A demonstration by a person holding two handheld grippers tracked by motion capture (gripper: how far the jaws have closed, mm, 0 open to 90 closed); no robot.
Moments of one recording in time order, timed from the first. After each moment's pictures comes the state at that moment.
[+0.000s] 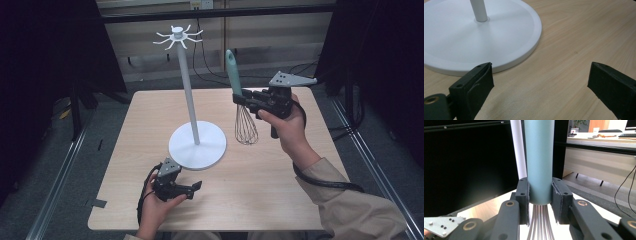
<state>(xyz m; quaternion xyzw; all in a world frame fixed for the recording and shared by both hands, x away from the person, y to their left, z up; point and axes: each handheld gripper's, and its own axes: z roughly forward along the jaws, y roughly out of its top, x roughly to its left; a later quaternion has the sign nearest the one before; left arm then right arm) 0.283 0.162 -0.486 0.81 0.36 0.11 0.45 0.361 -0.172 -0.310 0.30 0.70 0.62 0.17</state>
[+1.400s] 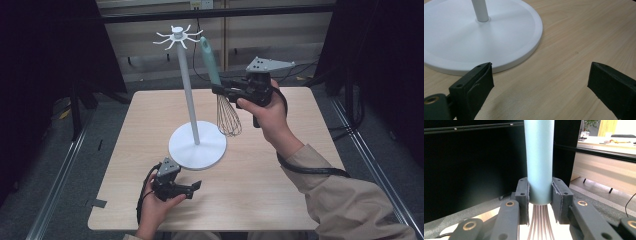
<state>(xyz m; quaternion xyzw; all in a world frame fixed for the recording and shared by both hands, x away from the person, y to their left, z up) 0.284 0.163 -0.486 0.81 0.36 0.11 0.45 0.375 -0.125 -0.277 0.27 0.72 0.62 0.16</state>
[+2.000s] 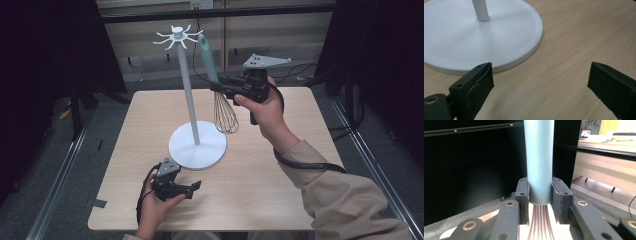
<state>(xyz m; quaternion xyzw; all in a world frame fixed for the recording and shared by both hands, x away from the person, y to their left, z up) 0.284 0.164 -0.486 0.81 0.36 0.10 0.45 0.385 -0.121 -0.276 0.27 0.71 0.63 0.16</state>
